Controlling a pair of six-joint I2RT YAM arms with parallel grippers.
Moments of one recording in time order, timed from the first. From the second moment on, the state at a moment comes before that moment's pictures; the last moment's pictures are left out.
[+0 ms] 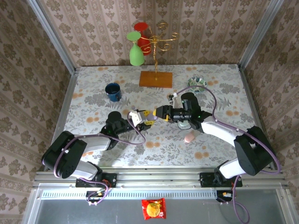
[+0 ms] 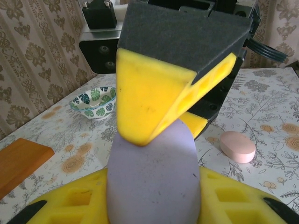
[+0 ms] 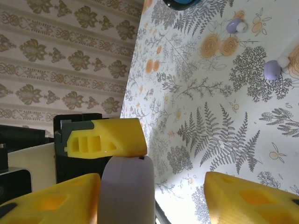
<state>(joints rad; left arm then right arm) -0.62 1.42 0.39 0.95 0.65 0.23 0.50 1.46 0.79 0.20 -0.69 0.87</state>
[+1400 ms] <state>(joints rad) -0.51 1.40 0.45 1.17 0.75 0.03 0.46 1.52 0.75 0.99 -0.78 1.55</state>
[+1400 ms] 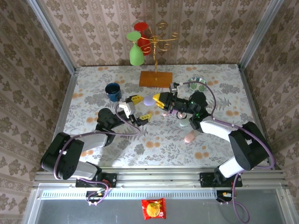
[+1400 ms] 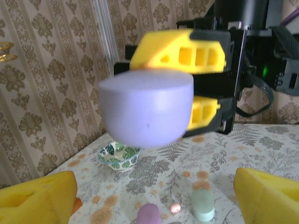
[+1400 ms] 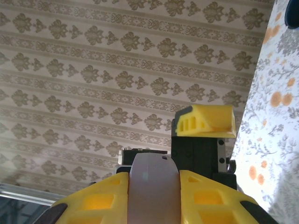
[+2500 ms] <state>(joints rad) -0.51 1.45 0.55 1.18 0.87 -0.04 0.47 1.63 0.72 1.15 -0.80 1.67</state>
